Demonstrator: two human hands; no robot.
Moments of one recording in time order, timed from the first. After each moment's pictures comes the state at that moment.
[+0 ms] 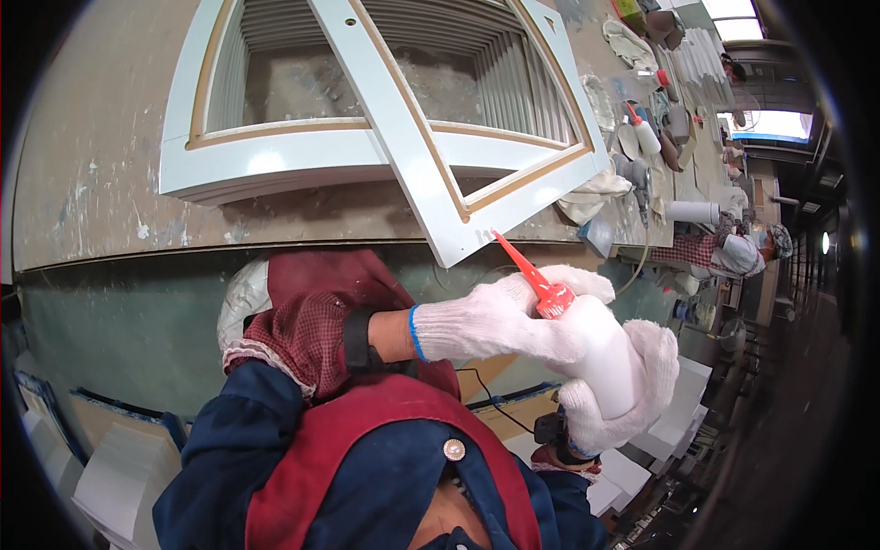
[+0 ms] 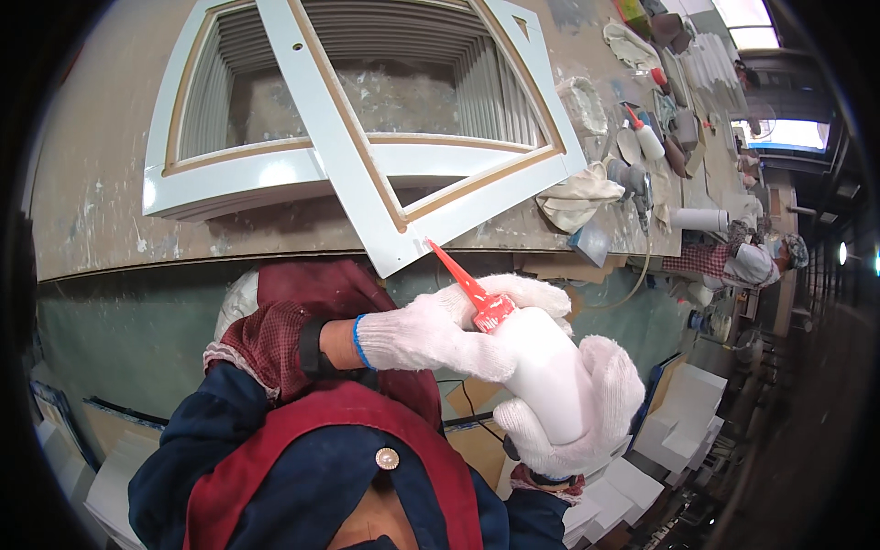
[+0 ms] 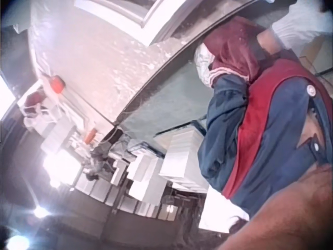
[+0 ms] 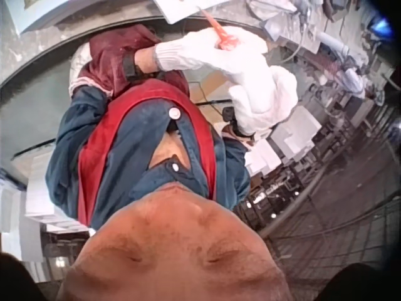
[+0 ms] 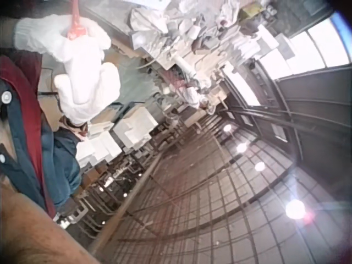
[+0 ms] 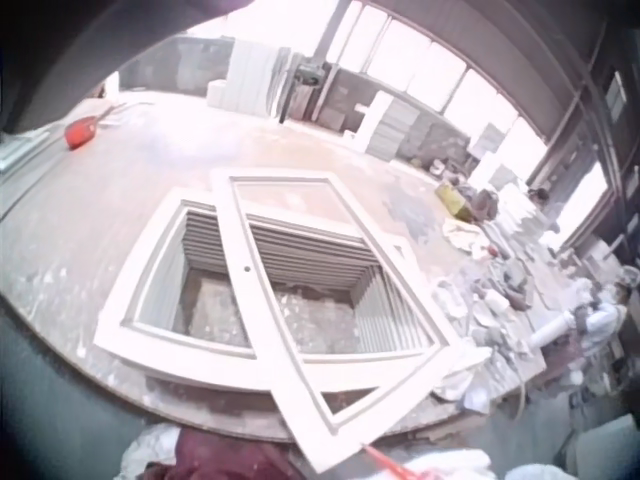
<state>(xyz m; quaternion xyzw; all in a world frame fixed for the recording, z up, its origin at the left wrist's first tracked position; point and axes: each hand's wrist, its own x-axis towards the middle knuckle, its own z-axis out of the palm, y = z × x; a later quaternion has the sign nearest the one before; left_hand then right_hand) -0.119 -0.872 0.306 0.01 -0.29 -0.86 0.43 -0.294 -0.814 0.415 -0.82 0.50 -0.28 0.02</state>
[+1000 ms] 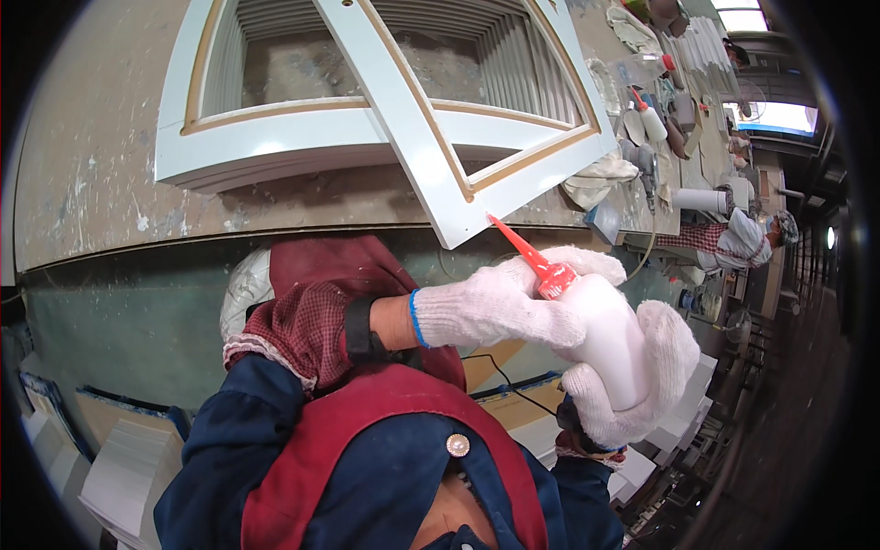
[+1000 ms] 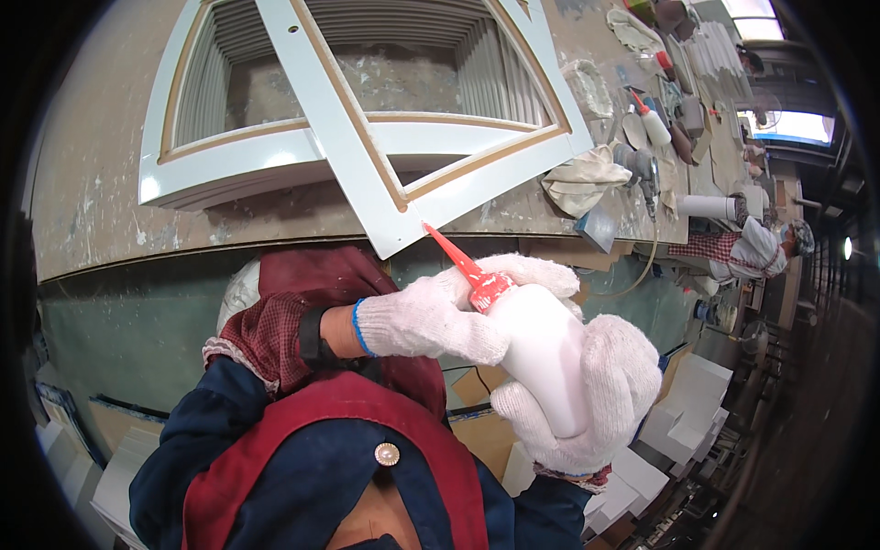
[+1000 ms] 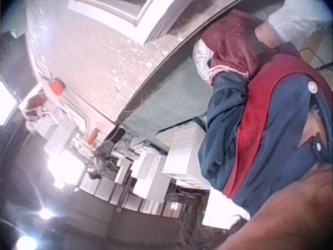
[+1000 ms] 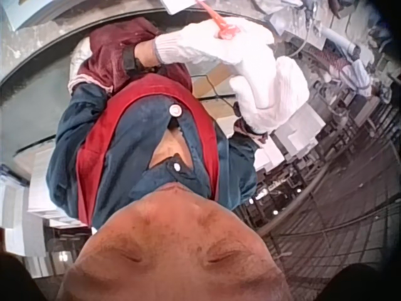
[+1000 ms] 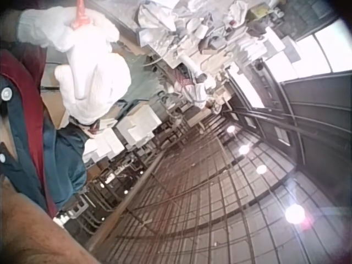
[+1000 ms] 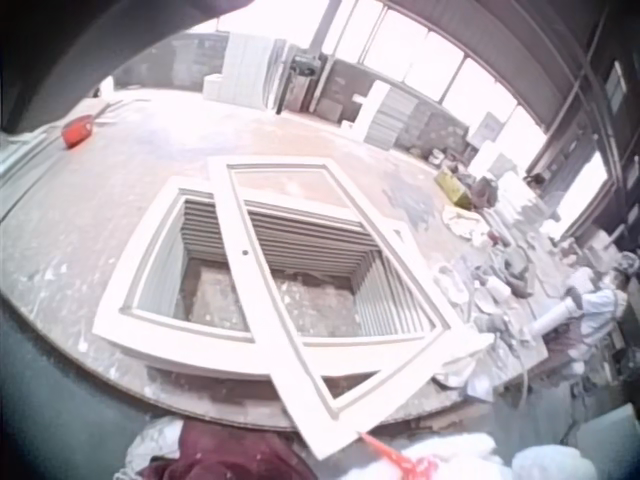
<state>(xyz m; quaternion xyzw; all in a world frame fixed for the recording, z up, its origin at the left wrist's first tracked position) -0.117 -0.868 0.303 -0.03 -0.23 -0.88 0.42 -0.293 -0.820 0.424 -0.86 0.45 -0.24 0.02</state>
